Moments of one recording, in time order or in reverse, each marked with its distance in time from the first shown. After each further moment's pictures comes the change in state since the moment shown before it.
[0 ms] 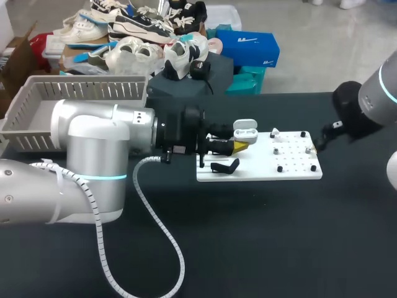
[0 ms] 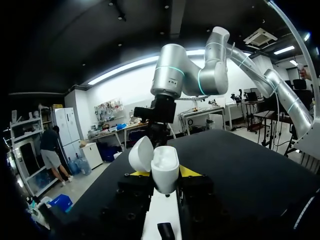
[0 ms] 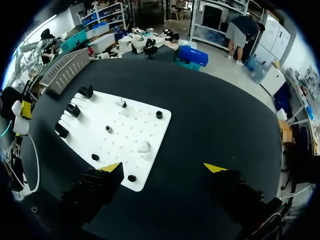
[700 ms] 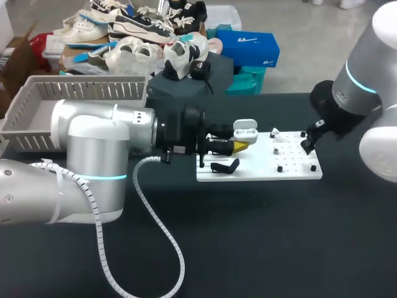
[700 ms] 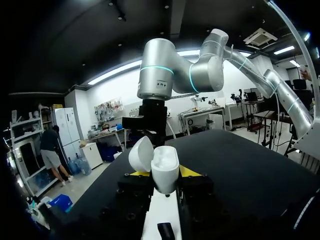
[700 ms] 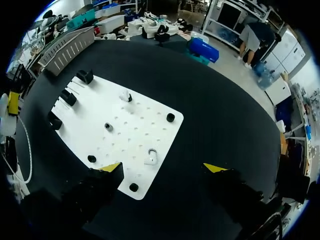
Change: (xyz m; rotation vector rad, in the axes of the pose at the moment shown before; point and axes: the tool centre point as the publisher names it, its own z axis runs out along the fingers) left arm 0.000 0.000 0.000 0.000 0.000 0.000; right arm -0.013 0.013 0.019 0.028 0.124 -0.127
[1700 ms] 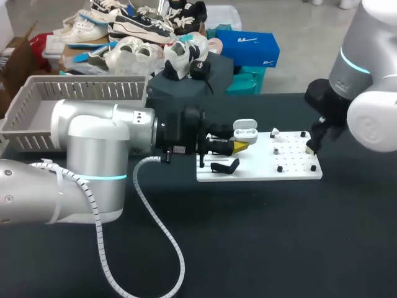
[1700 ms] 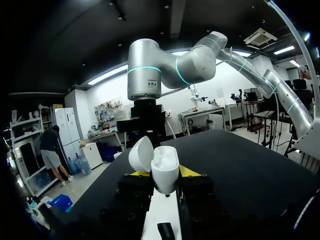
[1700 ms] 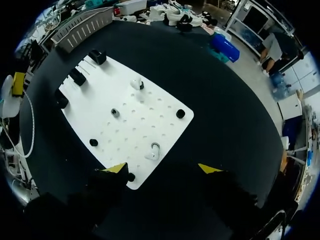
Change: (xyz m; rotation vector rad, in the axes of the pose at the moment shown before) left arm 0.000 0.000 0.000 0.000 0.000 0.000; right arm 0.003 -0.005 -0.003 -0.072 0.121 -0.182
